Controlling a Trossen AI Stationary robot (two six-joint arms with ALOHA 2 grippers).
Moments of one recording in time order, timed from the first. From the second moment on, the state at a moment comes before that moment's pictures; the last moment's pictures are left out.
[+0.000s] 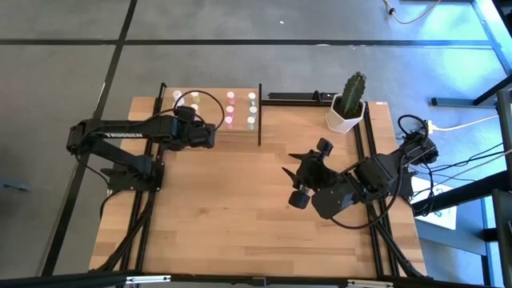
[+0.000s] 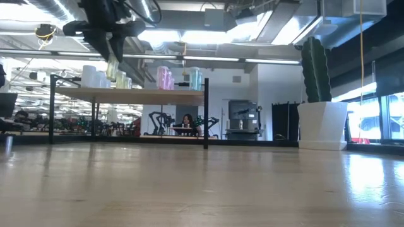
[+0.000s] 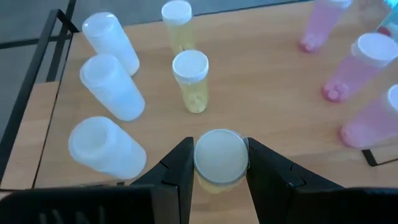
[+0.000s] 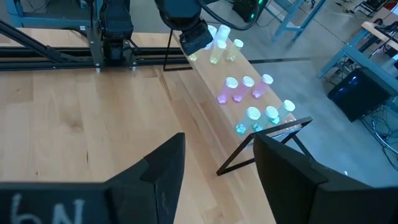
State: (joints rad) left arm 0.10 1.25 1.15 -1.27 -0.82 -1.31; right arm 0.54 1.62 1.86 -1.11 0.96 0.46
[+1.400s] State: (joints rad) left arm 0.21 1.28 1.11 -1.19 -0.80 -1.27; right arm 0.54 1.62 1.86 -1.11 0.72 0.47
